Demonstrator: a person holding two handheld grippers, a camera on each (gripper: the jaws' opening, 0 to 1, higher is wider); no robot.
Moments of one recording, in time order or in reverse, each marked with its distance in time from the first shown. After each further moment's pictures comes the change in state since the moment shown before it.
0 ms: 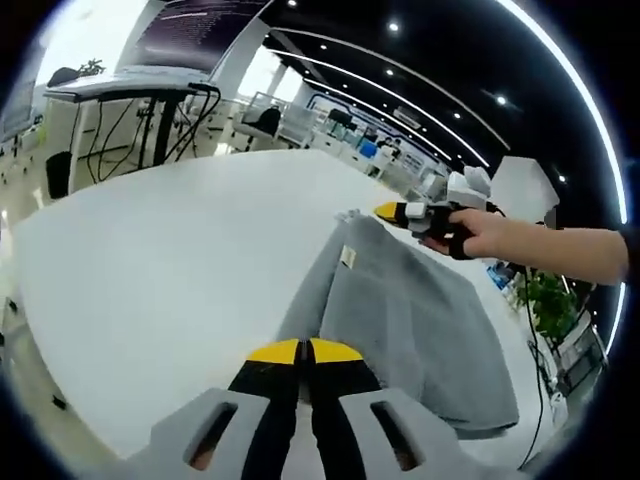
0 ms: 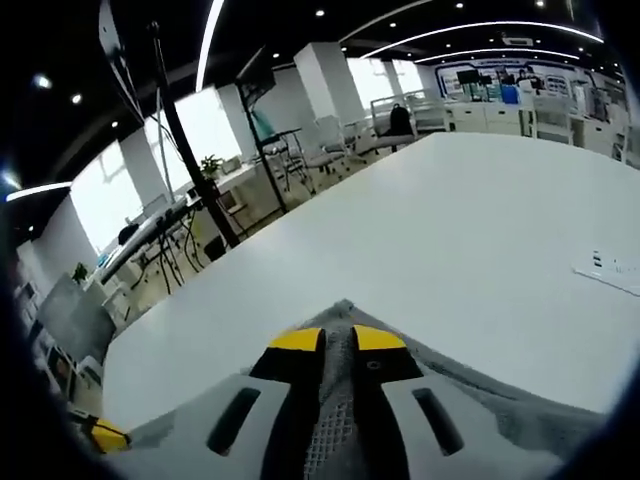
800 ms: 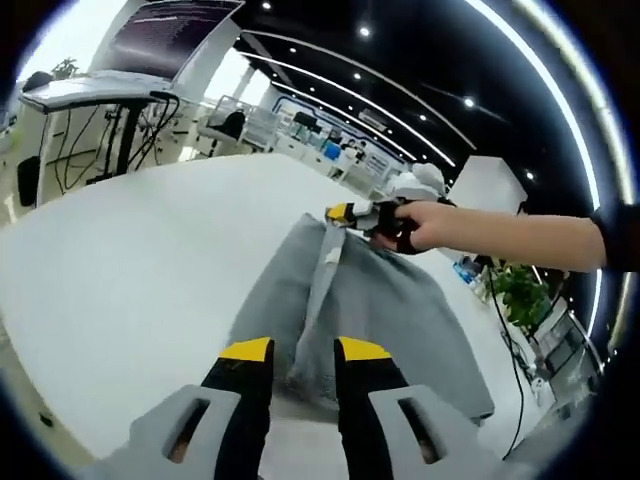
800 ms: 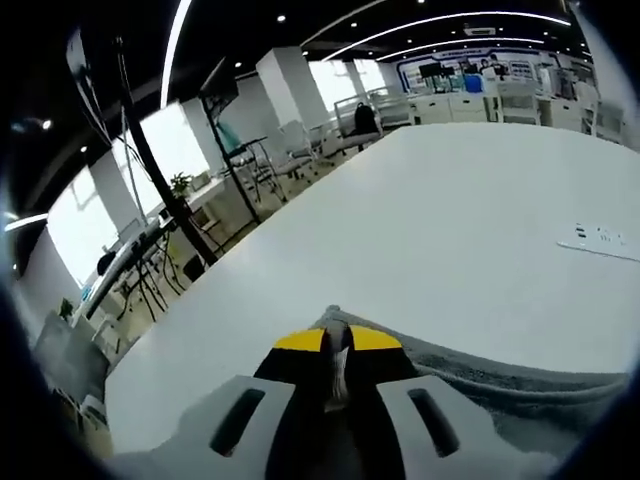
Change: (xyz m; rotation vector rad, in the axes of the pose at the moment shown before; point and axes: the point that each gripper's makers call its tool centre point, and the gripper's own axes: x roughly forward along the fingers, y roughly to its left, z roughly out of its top) left arm 0.000 -0.034 -0.002 0.051 0.019 -0.127; right arm 0.005 -0.002 0.007 0.150 -0.043 -0.100
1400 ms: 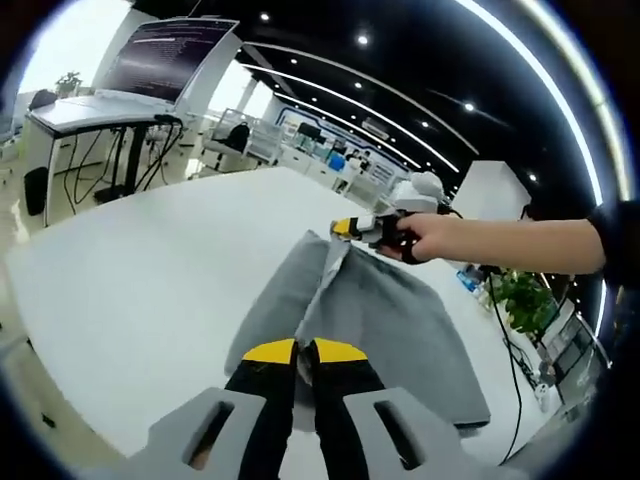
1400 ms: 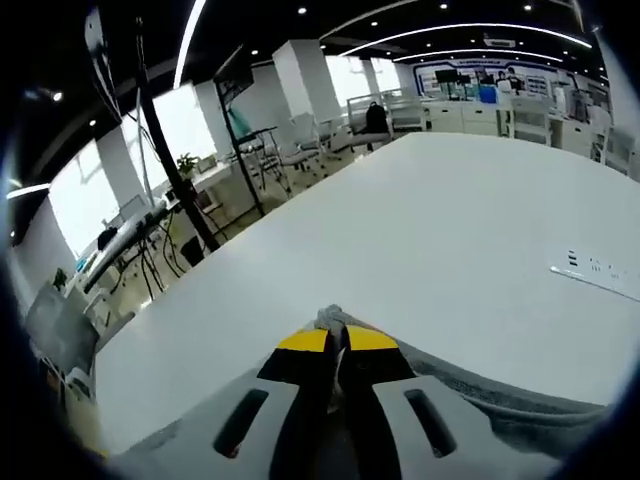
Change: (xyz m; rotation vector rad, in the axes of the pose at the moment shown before) left arm -0.026 -0.006 0.018 -0.021 -0.094 0.013; right arm -0.005 -0.005 -0.002 -0.124 0.054 -0.035
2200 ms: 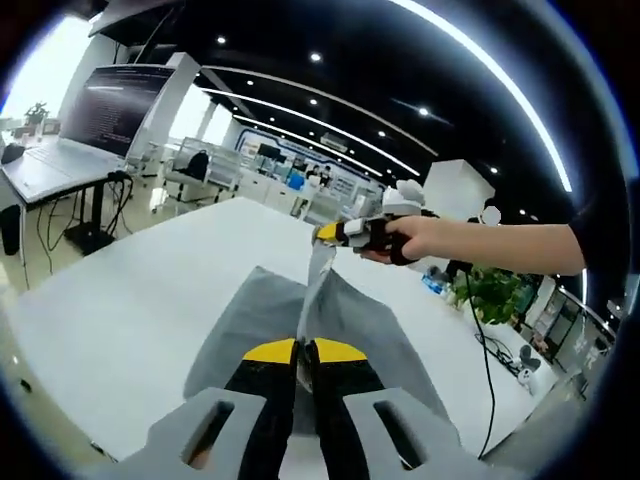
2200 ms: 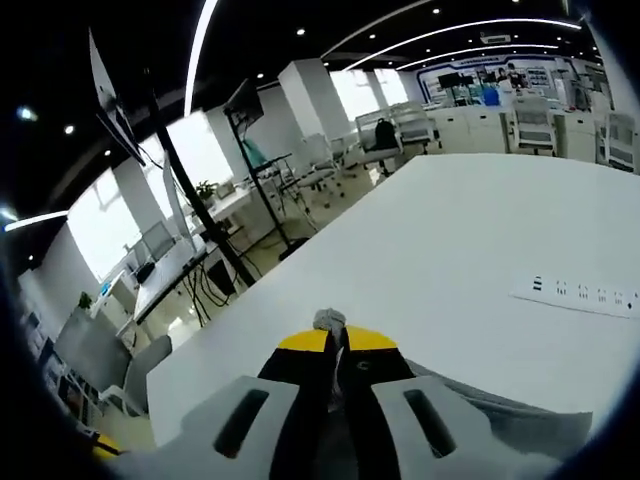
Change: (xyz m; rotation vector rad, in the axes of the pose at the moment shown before) left arm -0.032 -0.062 0.039 0.104 -0.079 -0.154; right arm -0.082 0.005 0.049 0.071 -0.057 0.109
